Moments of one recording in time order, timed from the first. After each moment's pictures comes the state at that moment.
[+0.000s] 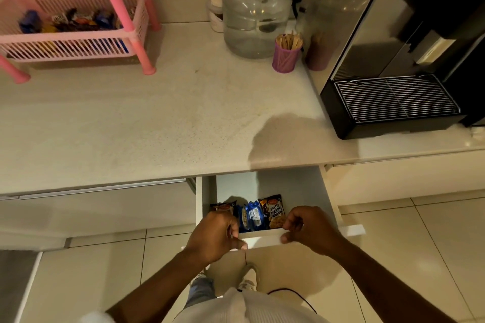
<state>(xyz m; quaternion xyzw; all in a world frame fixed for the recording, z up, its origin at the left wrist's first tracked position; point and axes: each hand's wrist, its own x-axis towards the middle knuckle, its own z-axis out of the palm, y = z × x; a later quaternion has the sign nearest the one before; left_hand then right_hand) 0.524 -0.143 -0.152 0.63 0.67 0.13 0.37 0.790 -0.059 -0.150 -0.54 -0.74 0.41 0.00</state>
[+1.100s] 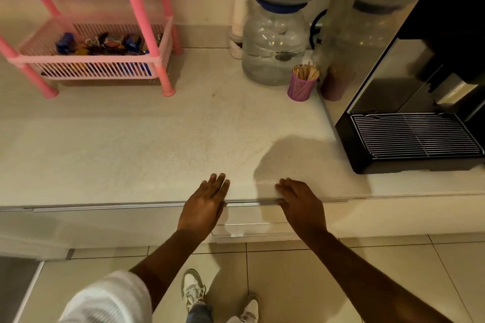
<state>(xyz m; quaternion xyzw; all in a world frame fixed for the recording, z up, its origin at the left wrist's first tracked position) 0.451 -0.066 -0.165 0.72 0.69 0.12 -0.02 0.717 0.027 -0.159 -0.45 -0.88 0.02 0.16</state>
